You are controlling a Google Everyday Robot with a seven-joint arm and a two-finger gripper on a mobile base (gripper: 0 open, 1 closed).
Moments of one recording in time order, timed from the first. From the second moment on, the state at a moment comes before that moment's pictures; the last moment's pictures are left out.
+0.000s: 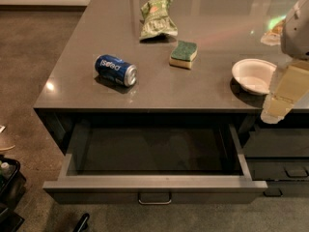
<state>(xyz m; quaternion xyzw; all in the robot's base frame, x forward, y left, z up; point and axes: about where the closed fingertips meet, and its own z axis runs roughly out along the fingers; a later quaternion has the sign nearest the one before) 0.438 -0.217 0.976 -0.60 0.78 -0.03 0.16</state>
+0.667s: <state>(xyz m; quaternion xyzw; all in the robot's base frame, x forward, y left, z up) 0.446 -0.205 0.974 -0.60 0.78 -0.02 0.18</state>
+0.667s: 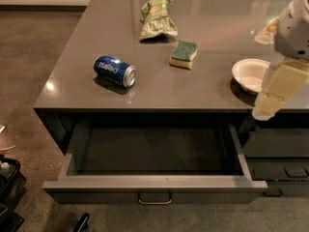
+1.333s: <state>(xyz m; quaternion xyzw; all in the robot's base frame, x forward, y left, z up) 0.510 -0.114 0.945 -0.63 0.74 0.06 0.22</state>
